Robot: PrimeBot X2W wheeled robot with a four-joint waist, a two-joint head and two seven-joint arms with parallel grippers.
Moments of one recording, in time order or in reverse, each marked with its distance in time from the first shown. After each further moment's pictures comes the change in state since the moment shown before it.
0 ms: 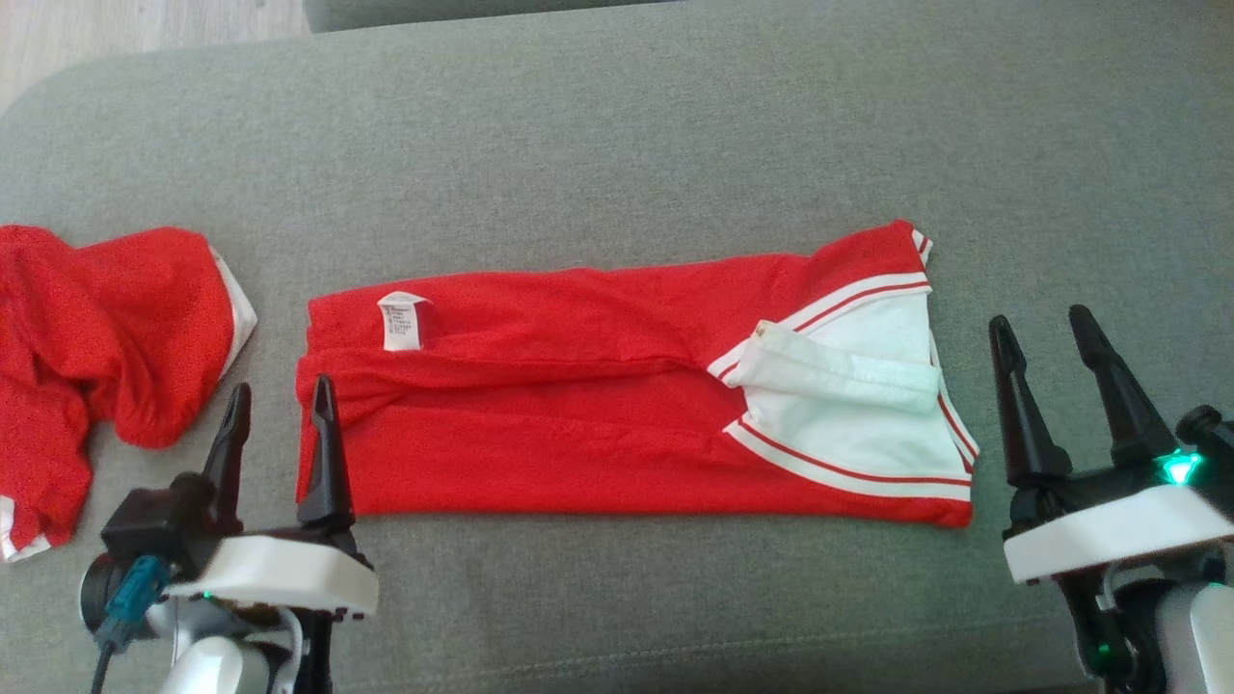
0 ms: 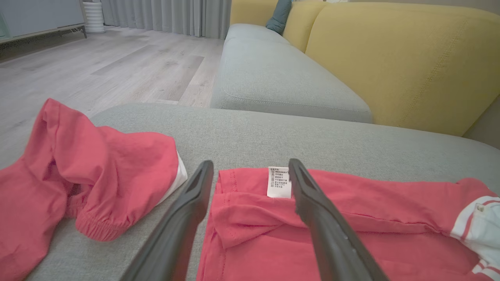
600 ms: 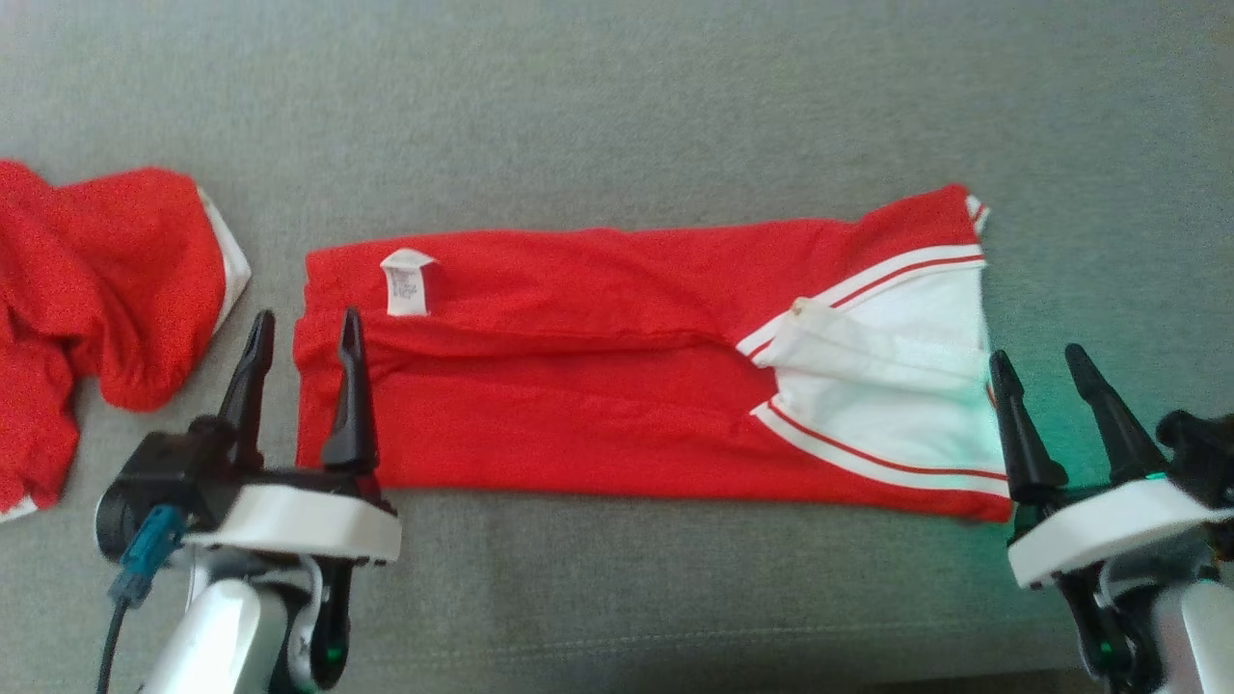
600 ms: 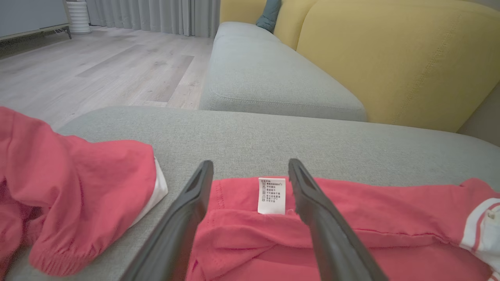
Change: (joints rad) left arm -0.097 -0.001 -0.040 -0.018 0.027 -0.012 -0.005; right arm -0.021 -0.020 -0.018 0.151 0.001 0.000 0.030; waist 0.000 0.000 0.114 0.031
